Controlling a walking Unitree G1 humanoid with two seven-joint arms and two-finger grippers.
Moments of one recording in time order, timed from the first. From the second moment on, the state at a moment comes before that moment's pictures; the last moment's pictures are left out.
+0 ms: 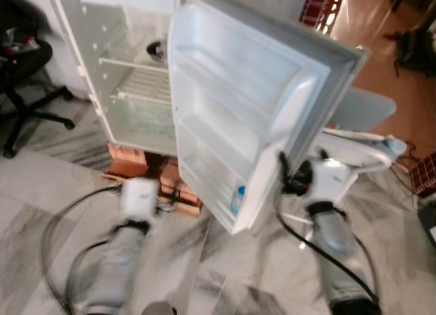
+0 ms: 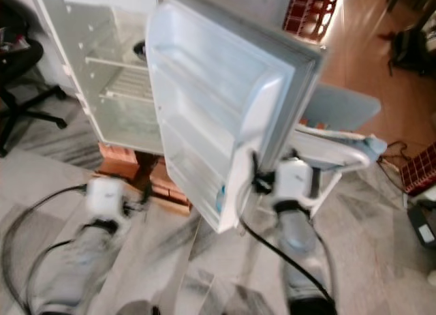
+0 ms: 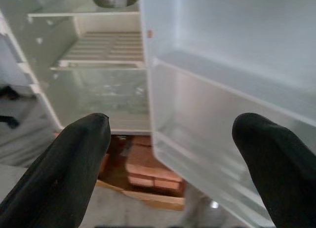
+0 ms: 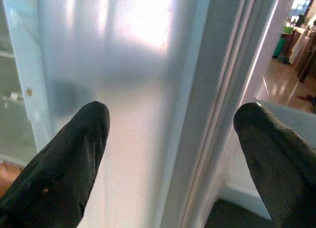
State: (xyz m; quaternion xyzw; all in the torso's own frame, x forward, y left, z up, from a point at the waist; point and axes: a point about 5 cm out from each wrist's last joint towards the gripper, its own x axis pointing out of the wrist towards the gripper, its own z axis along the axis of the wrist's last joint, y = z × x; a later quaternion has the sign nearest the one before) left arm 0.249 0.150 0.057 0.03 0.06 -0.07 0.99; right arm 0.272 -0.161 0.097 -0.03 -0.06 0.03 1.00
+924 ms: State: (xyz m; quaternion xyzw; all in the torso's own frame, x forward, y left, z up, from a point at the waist) left arm 0.211 0.153 0.023 -0.03 0.18 -0.08 0.98; right arm 0.281 -0.148 0.138 0.20 -0.06 0.24 0.95
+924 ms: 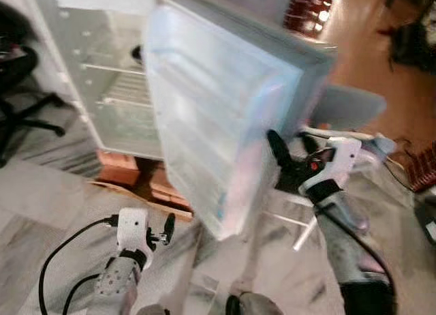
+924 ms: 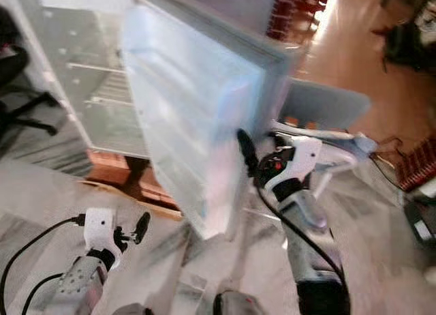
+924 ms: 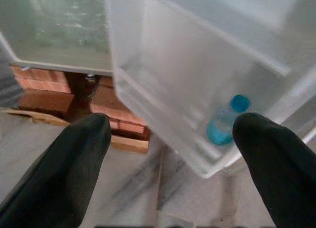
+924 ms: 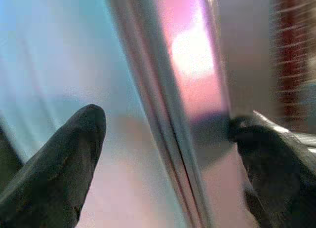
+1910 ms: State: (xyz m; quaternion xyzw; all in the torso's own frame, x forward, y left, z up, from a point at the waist) left arm 0.188 0.214 0.032 0.08 0.13 0.02 0.99; right arm 0.251 -0.147 0.100 0.20 0.08 0.41 0.89
